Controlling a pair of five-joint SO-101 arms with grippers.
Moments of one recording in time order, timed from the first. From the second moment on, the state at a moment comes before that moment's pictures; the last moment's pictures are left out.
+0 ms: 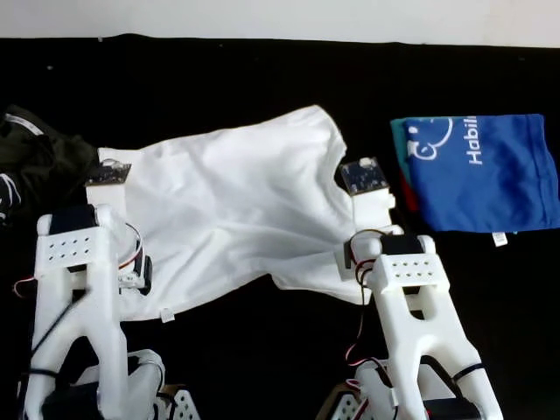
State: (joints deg) left arm -19.6 -27.5 47.3 74.5 -44.2; right arm -10.2 -30.7 56.4 50.9 11.5
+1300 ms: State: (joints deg) left arm -28.0 -8.0 39.8 69.3 -53.4; right arm -14.2 -29.6 48.6 58.7 11.5
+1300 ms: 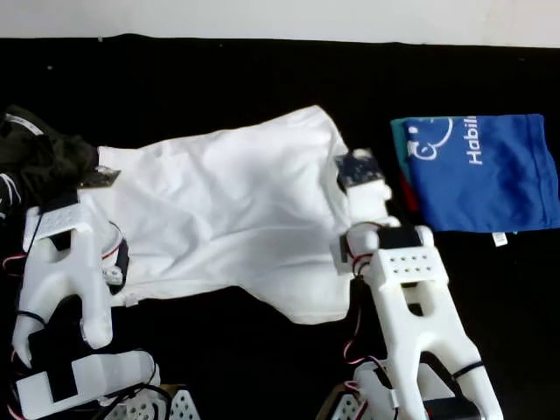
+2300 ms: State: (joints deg) left arm -24.6 -8.0 35.5 72.0 -48.3; right arm -16.5 16.5 2.2 76.0 16.7
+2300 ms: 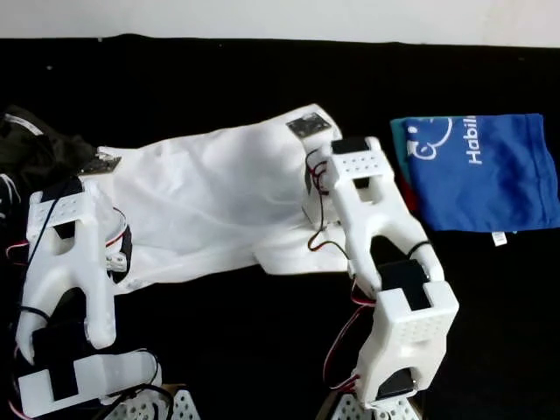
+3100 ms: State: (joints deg) left arm -24.1 -8.0 35.5 70.9 -48.2; right arm -22.1 0.7 28.4 70.7 16.7
